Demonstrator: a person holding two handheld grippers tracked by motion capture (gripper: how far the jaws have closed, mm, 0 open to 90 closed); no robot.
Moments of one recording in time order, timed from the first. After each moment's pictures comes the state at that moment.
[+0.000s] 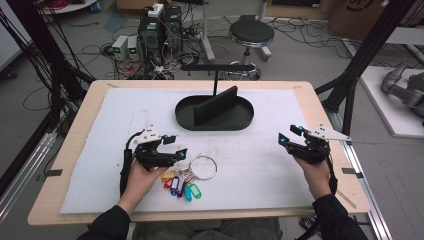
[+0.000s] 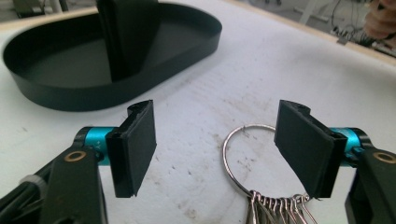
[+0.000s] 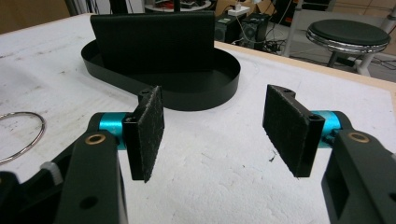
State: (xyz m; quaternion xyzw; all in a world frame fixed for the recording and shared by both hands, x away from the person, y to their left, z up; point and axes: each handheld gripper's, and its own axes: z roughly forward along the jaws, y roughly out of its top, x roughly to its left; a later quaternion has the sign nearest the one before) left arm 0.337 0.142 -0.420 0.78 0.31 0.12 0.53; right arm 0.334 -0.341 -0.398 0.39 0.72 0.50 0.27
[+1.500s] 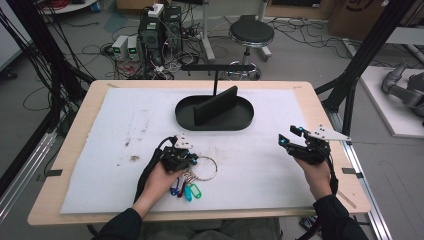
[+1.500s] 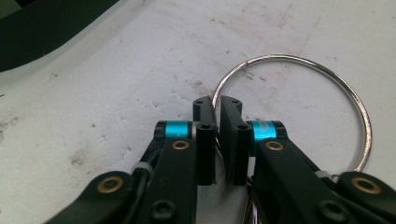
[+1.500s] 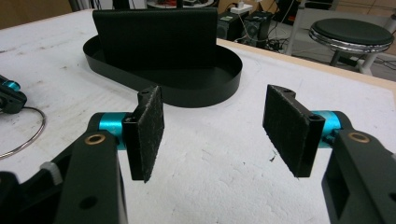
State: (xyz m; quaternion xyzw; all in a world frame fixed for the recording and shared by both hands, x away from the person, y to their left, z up) left arm 0.347 0.085 -0.444 0.87 0.28 0.13 0.37; right arm 0.333 -0.342 -0.399 0.38 0.73 0.50 0.27
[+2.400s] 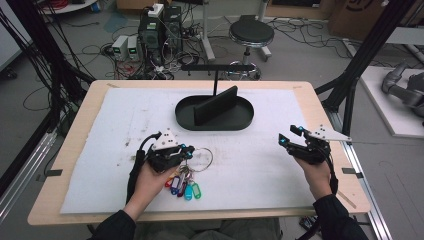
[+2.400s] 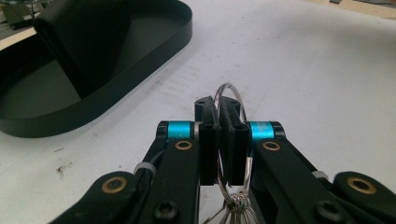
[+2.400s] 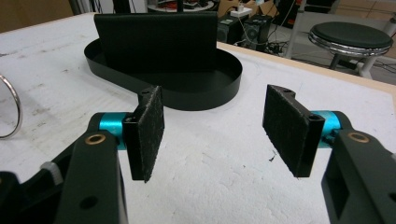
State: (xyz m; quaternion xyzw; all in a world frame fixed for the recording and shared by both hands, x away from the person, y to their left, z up) left arm 0.314 0.109 -0.398 0.82 0.24 0.16 0.49; right arm 0.333 -0.342 -0.398 0.38 0.73 0.51 0.27
